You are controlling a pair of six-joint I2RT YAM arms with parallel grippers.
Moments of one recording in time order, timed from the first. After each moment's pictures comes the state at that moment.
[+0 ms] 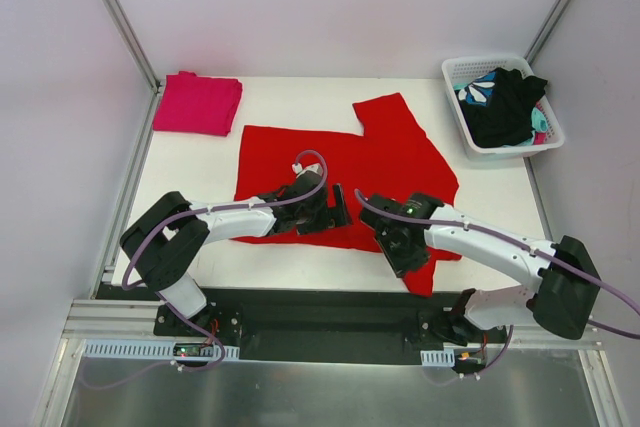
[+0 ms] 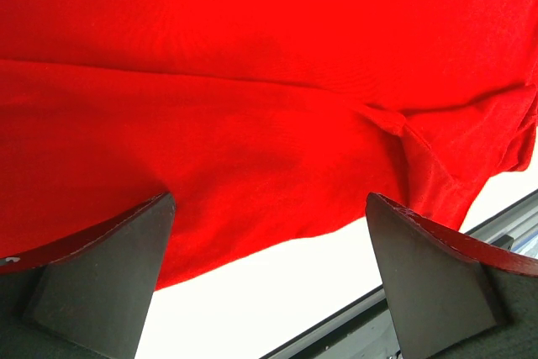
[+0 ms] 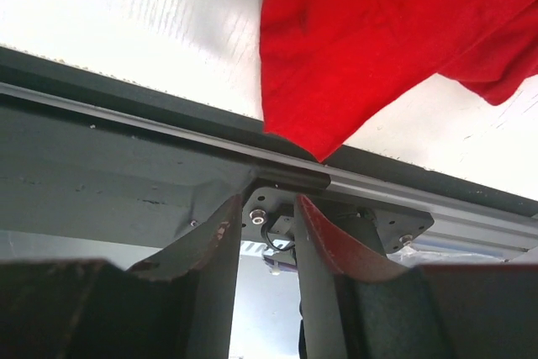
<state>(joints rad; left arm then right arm) -0.84 1.63 0.83 -0.05 0.04 -0.96 0.97 1.31 0.96 -1.23 0.14 0.49</state>
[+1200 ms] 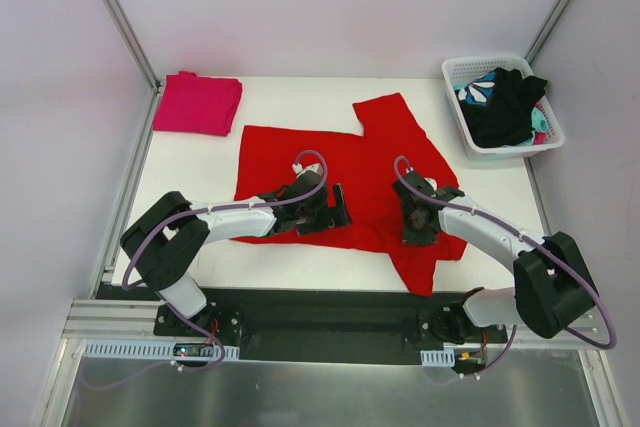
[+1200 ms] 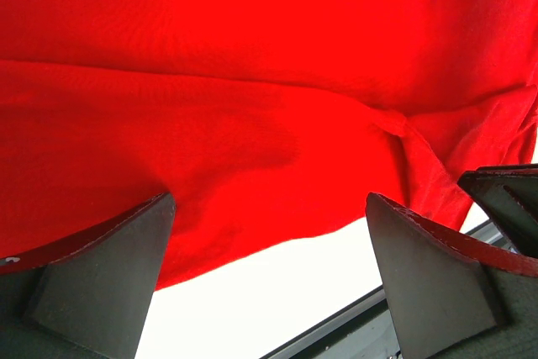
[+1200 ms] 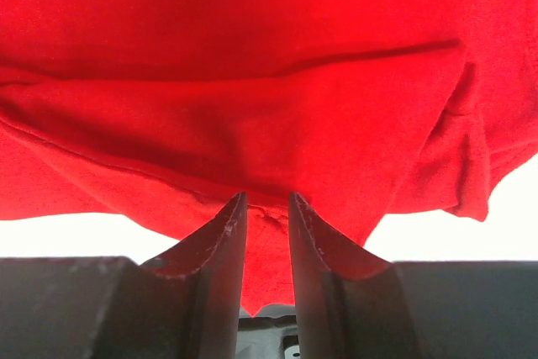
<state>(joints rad) -0.84 1.63 0.83 -0.05 0.04 -0.96 0.58 1.35 0.77 -0.77 0.21 0.58</state>
